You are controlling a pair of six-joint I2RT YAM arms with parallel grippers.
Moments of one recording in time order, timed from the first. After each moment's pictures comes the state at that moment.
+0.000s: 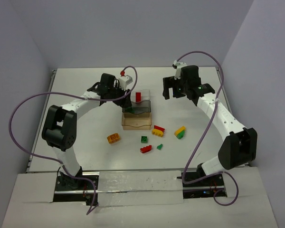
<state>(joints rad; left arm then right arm) -0.42 1.83 1.31 -0.26 0.44 0.11 0.29 1.47 1.30 -0.52 -0.10 0.07</state>
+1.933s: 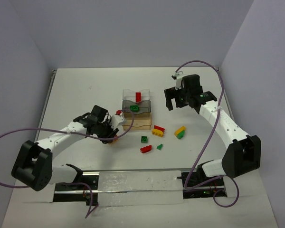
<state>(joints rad) -0.52 1.32 0.73 -0.54 0.28 0.42 0.29 1.37 1.15 -0.56 -0.11 -0.04</state>
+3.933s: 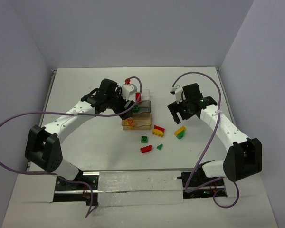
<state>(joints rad) -0.56 1.53 1.20 -0.46 0.33 0.23 0.28 1.33 1.05 -0.74 -0.07 -0.25</state>
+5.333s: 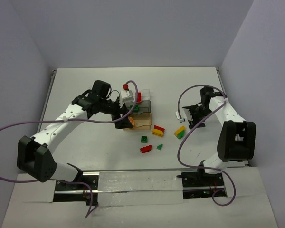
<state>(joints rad) -0.54 1.40 1.18 -0.63 0.80 0.40 -0.05 1.53 1.08 -1.04 -0.42 -1.87</state>
